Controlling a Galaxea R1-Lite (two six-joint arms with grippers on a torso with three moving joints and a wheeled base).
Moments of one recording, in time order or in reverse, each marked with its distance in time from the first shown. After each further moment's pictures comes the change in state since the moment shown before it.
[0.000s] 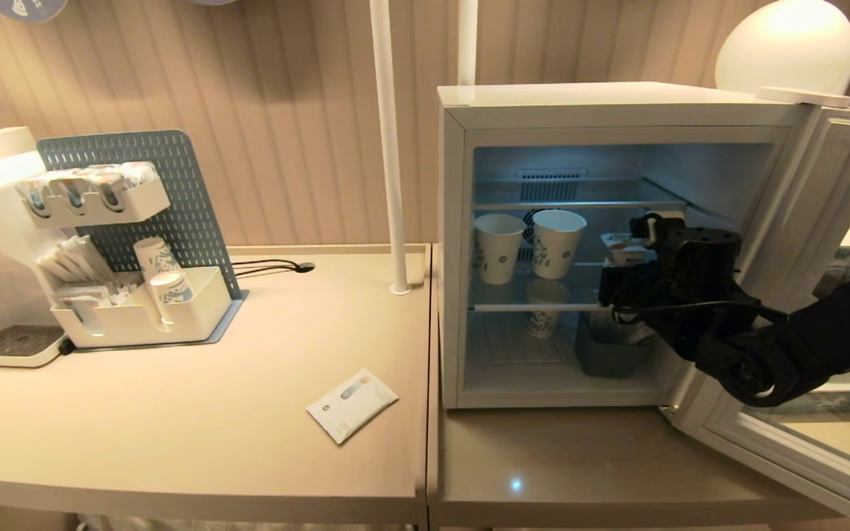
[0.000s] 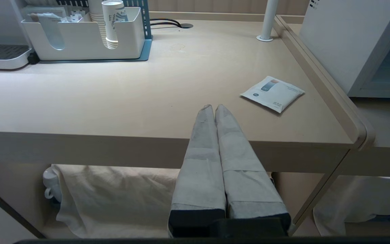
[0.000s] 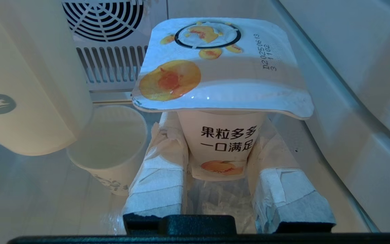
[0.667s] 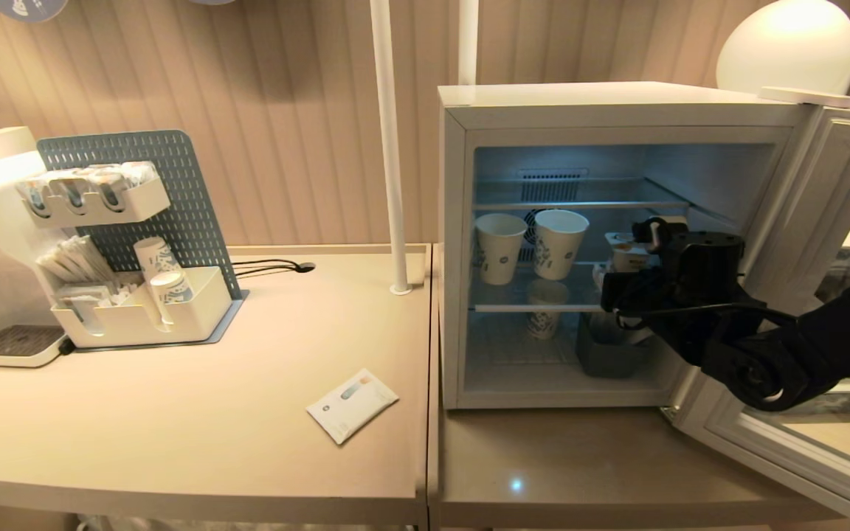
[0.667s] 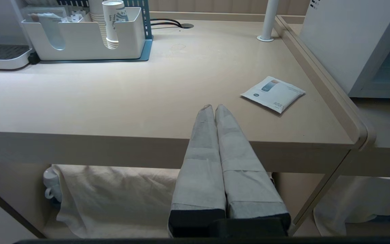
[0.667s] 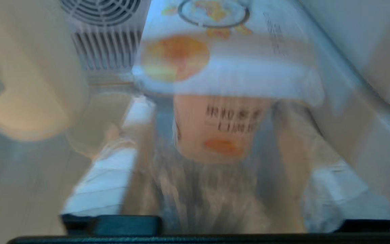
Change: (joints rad) left arm 0.000 0.000 0.000 0.000 0.000 0.001; right arm 0.001 -0.027 0.037 0.024 0.007 0.007
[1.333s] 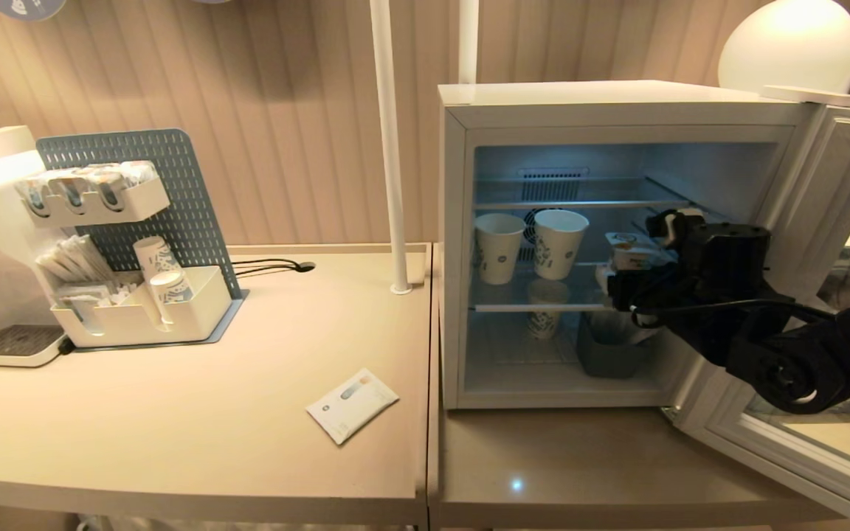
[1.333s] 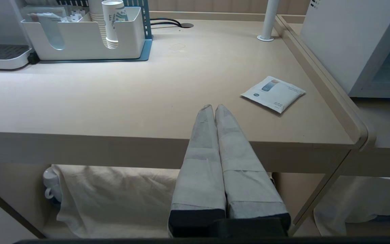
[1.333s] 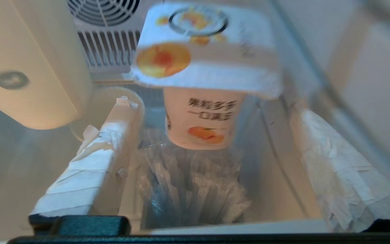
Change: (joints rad) left arm 0.000 0.000 0.000 0.000 0.000 0.000; right arm 0.001 -0.096 0.024 0.028 0.003 -0.011
